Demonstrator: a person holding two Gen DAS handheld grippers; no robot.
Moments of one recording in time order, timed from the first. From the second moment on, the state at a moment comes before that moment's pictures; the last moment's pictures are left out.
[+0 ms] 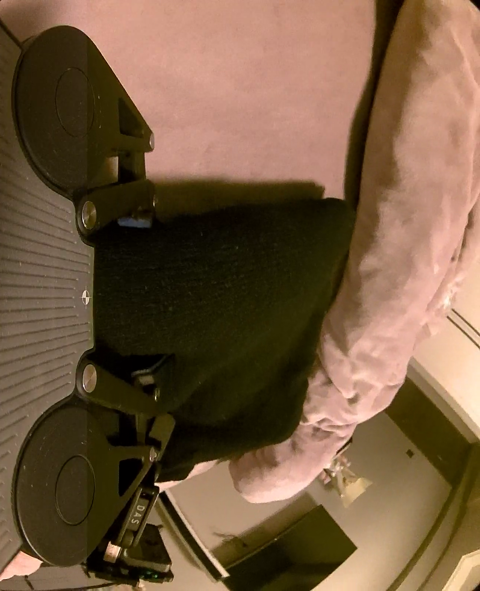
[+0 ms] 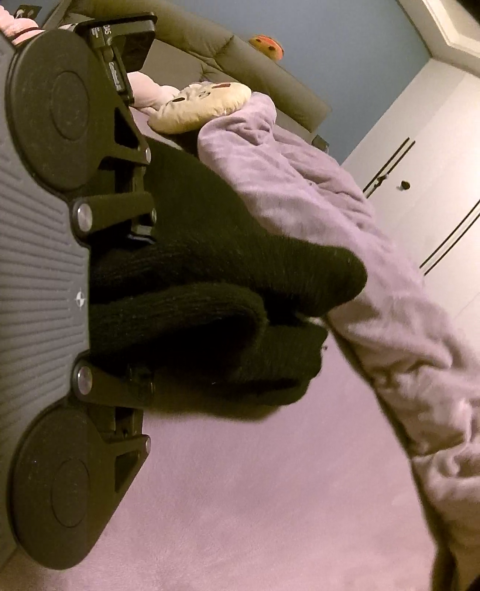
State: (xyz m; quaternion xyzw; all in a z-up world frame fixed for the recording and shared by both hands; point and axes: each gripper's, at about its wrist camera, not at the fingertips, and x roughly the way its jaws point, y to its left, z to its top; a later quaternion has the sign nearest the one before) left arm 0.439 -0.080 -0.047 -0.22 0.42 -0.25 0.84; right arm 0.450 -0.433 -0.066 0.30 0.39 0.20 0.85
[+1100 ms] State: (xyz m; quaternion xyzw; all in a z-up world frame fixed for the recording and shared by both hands) left arm 0.338 -0.067 -0.010 -0.03 0.34 -0.15 0.93; right arm 0.426 -0.323 -0.039 0.19 0.39 0.16 0.89
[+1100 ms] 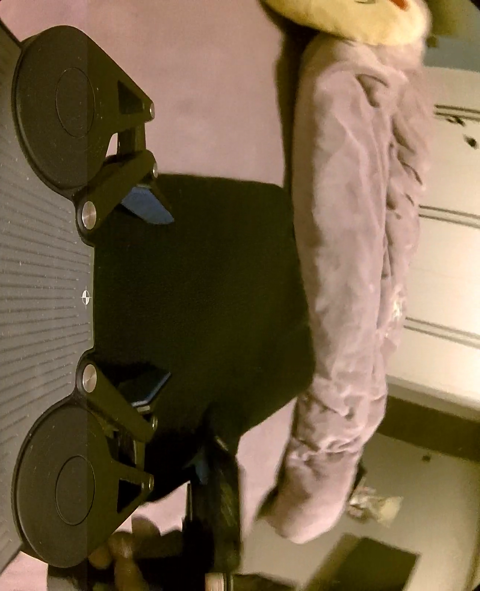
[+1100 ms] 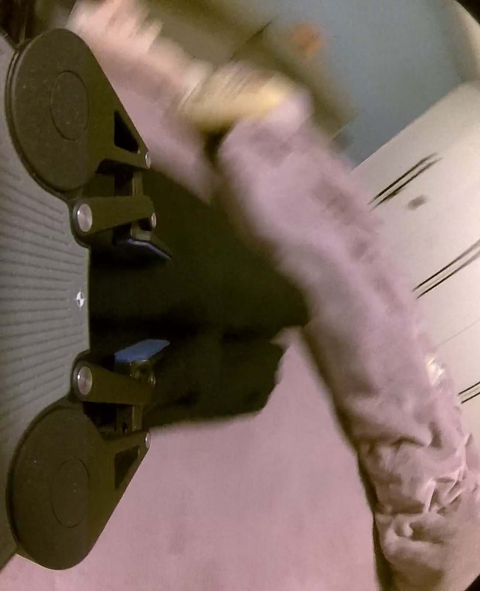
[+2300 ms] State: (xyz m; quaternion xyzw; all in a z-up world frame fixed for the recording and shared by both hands) left arm 0.234 -0.083 0.030 -0.03 0.40 -0.10 0.91; right arm 0.321 -0.294 -0.019 0.10 0.38 0.13 0.91
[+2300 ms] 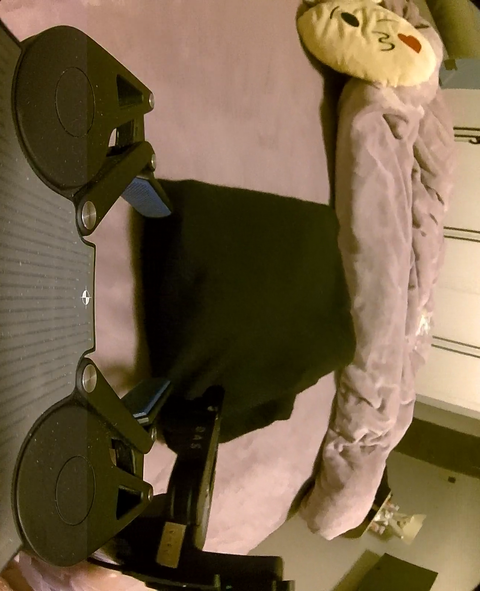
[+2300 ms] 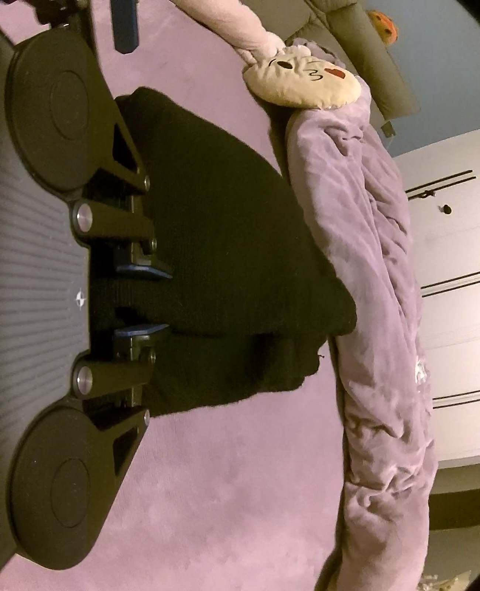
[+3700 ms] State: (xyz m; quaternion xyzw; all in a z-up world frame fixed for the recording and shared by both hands) left arm 0.154 -0.084 0.060 0.03 0.38 -0.02 0.92; right arm 0.162 -0.271 0.042 0.02 0.40 0.03 0.92
